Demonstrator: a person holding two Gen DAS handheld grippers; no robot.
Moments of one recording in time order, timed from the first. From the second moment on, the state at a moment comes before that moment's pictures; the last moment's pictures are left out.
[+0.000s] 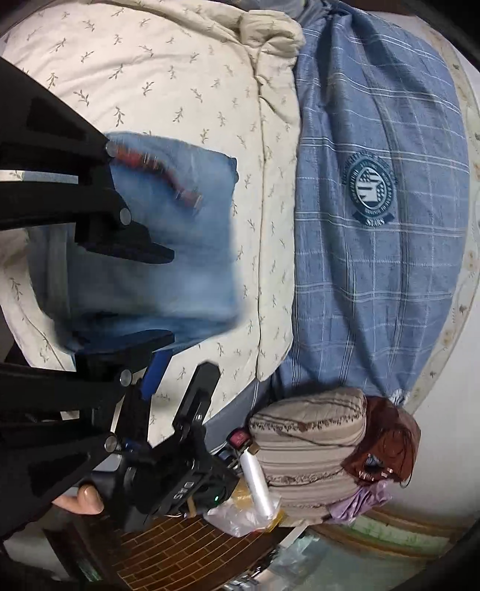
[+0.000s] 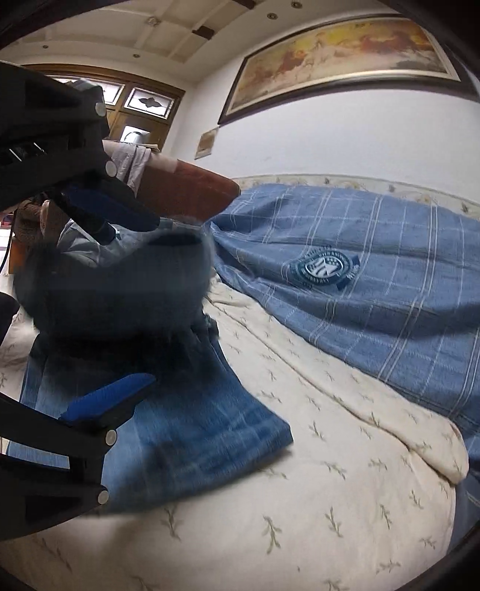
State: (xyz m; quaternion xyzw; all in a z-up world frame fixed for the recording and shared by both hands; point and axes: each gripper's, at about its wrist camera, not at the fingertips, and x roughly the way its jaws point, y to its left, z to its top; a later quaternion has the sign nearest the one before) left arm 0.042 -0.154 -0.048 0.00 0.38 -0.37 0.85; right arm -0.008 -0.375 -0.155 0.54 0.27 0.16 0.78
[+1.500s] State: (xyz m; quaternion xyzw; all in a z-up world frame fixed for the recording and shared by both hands) left arm 0.060 -0.106 -0.155 0.13 0.43 -0.26 0.85; right arm 0.006 -0.344 -0.149 0.42 0.32 0.07 0.84
